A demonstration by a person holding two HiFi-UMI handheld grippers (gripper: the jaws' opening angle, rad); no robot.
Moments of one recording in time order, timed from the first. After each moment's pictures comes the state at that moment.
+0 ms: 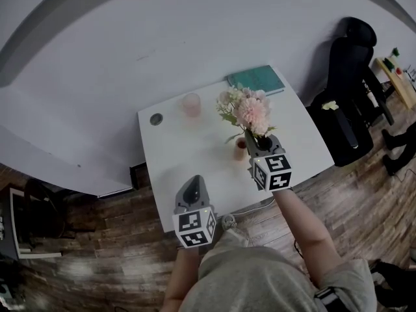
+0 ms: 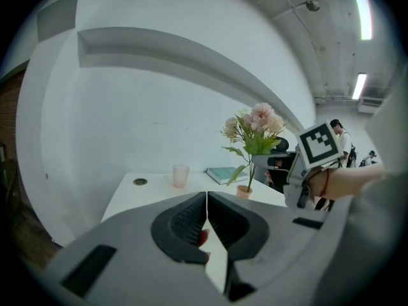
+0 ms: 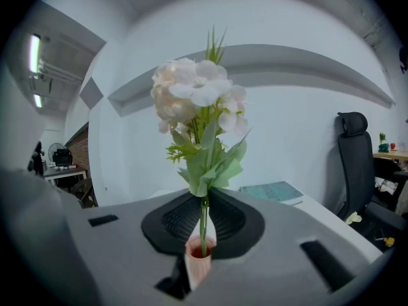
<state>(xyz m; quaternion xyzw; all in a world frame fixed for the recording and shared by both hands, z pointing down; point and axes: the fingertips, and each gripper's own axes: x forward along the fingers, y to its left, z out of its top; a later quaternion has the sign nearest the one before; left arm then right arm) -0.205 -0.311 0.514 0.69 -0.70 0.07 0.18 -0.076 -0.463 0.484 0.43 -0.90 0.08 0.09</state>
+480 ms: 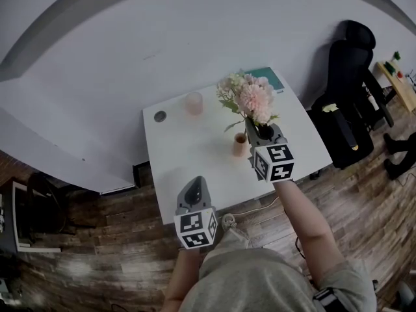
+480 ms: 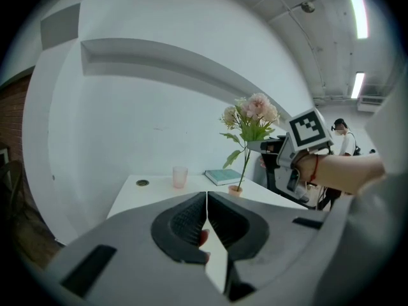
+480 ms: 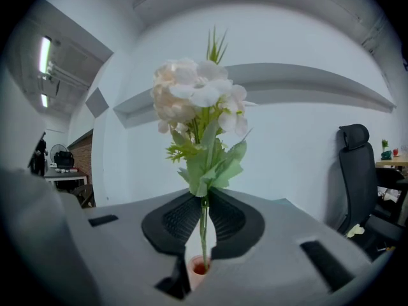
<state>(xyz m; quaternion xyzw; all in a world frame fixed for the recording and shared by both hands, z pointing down) -0.187 -0.276 0.497 0.68 -0.71 0.07 0.17 -0.070 -0.454 0.430 0.42 -0.90 0.05 0.04</state>
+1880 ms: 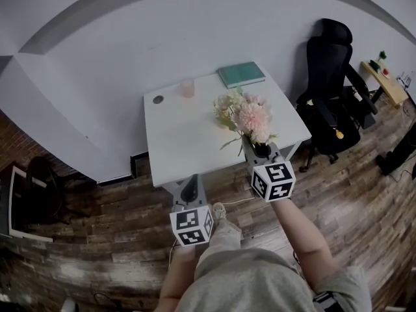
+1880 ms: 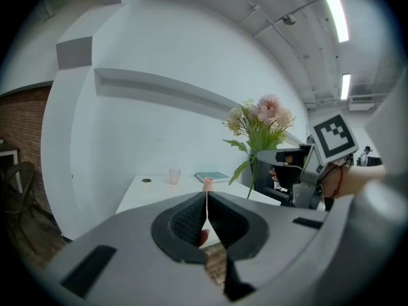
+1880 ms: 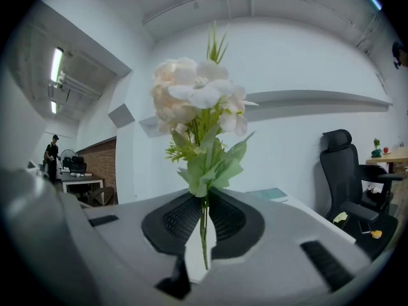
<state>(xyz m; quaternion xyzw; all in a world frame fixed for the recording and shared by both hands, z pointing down) -0.105 -0.104 0.476 0.69 -0.71 0.04 0.13 0.020 -0.226 0.420 0.41 -0.91 0.04 0.02</state>
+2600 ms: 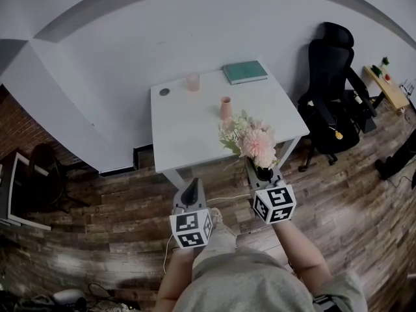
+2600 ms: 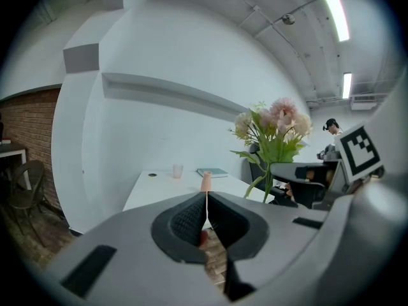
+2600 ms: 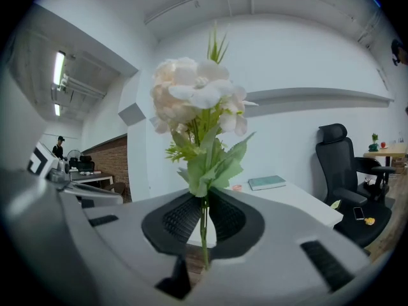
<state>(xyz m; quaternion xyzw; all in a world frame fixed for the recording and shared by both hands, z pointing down) -0.089 -0.038 0.475 0.68 -0.72 0.05 0.14 0.049 -0.123 0.444 0.39 -0.92 0.06 0.04</state>
